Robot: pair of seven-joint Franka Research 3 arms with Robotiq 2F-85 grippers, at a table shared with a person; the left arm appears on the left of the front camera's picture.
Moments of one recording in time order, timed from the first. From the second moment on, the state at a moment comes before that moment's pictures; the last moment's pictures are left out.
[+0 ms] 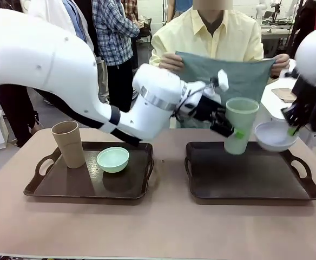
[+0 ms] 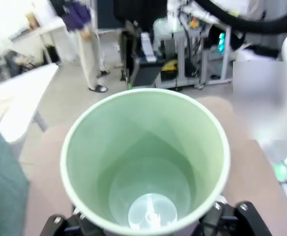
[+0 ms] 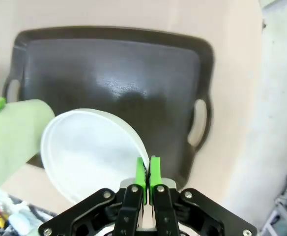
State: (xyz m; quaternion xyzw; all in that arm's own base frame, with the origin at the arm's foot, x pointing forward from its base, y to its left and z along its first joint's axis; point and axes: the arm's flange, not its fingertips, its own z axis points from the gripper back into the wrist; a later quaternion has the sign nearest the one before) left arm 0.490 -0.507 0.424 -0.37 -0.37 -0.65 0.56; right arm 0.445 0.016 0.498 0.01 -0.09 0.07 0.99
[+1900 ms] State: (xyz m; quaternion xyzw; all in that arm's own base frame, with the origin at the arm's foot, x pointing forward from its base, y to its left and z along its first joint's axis) left arm 0.446 -0.498 0.530 -0.31 -0.43 -0.64 0.56; right arm 0.378 0.002 0.611 0.00 -0.16 0.06 0.99
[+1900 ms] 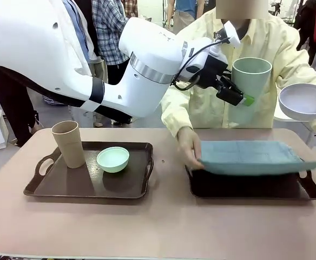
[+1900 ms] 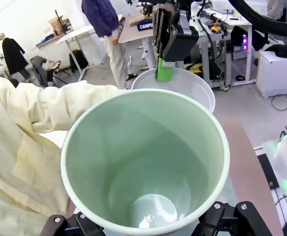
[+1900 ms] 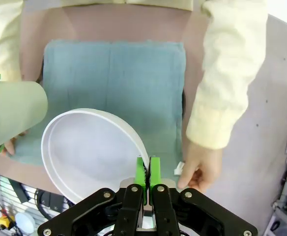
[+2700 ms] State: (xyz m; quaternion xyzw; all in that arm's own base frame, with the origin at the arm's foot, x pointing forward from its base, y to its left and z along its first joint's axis) left arm 0.446 -0.498 0.531 -0.31 -0.43 -0.64 0.56; right arm 0.378 0.002 0.611 0.00 -0.16 0.06 0.99
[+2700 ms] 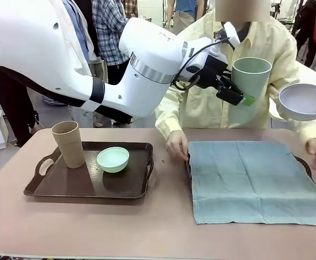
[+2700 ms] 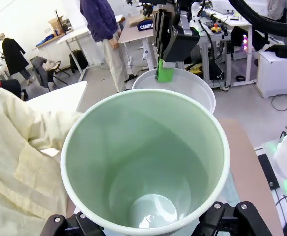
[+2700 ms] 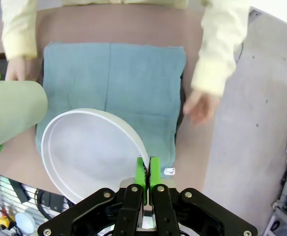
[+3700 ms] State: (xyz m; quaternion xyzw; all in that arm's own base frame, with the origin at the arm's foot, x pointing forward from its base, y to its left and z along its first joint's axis) left arm 0.446 -0.498 0.530 -0.31 -0.43 -0.64 0.56; right arm 0.378 0.002 0.611 0.00 -0.16 0.06 0.99
